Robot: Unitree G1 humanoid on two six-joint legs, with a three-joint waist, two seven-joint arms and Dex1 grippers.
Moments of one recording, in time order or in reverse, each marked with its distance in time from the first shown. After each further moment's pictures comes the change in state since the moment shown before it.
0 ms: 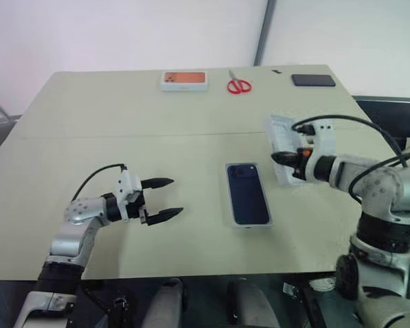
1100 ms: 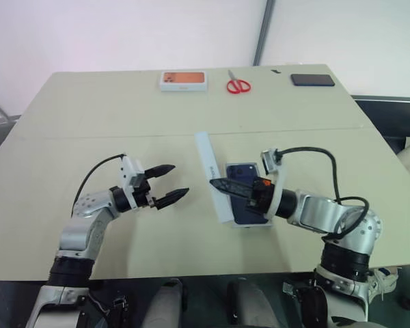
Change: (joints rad) left arm -0.043 -0.087 0.019 -0.045 -0.051 0.128 0.141; right arm 0.276 0.193 0.068 0.054 1.120 -0.089 -0.510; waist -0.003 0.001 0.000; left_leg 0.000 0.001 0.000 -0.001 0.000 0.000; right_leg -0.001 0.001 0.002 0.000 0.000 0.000
